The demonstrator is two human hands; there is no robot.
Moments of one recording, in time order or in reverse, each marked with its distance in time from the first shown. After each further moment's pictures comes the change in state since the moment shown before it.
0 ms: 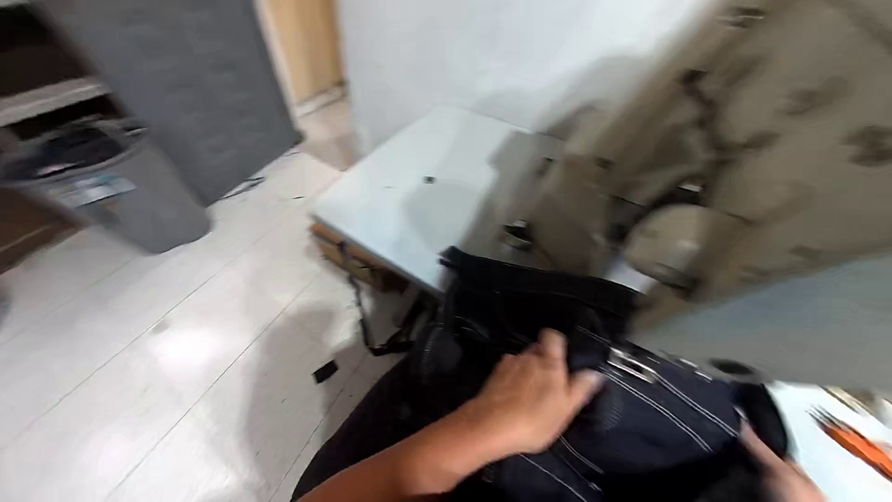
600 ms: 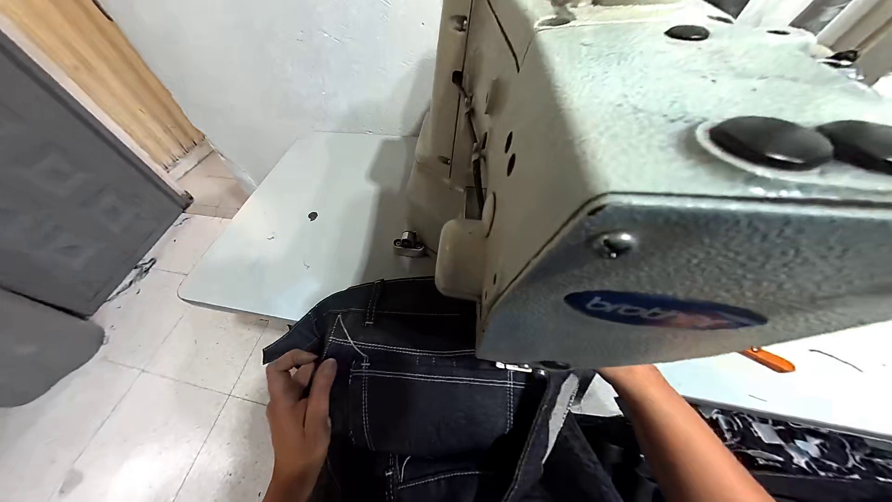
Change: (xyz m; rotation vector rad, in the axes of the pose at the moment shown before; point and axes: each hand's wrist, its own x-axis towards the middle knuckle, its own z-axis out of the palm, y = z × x) left_hand 0.005 -0.119 -0.038 -0.164 0.960 0.413; right_hand 0.040 -0.060 0.074 -0.888 -0.236 -0.554
